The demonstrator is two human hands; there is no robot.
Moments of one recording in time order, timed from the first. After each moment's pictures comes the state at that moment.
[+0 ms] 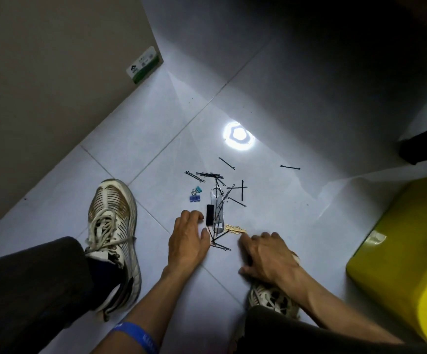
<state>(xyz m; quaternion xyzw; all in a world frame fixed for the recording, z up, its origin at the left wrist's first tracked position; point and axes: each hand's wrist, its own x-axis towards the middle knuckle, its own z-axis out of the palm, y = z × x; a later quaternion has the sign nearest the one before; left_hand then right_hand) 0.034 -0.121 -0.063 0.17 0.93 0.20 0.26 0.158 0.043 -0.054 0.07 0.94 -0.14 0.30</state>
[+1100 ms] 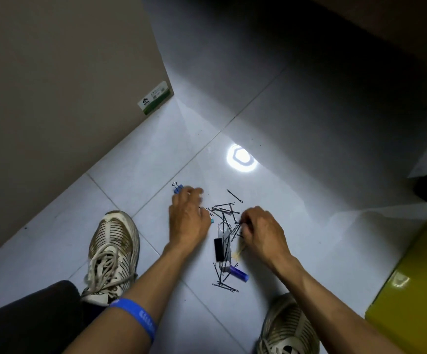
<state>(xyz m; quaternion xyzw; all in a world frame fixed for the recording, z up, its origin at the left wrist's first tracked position) -0.074 -0.066 -0.061 0.21 0.94 0.23 0.16 0.050 0.081 -0.062 0.24 0.91 -0.32 0.11</state>
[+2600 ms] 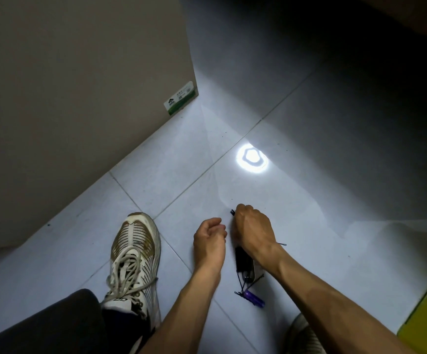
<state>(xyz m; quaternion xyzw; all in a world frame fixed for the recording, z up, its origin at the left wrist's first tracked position) -0.042 -0.078 -0.058 -0.26 0.73 0.55 0.31 -0.028 0.030 -0.066 0.18 0.95 -0.18 0.20</state>
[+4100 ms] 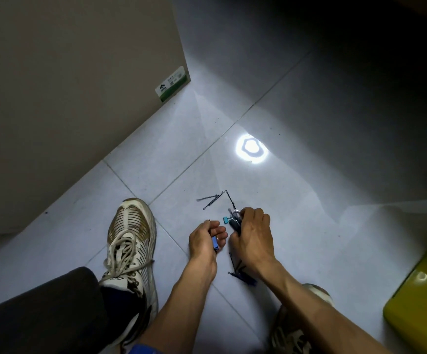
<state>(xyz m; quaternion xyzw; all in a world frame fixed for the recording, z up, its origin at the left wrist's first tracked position) -0.020 -0.086 -0.069 -0.42 0.58 0.61 0.34 0.038 0.006 -0.073 0.30 0.90 -0.28 0.13</state>
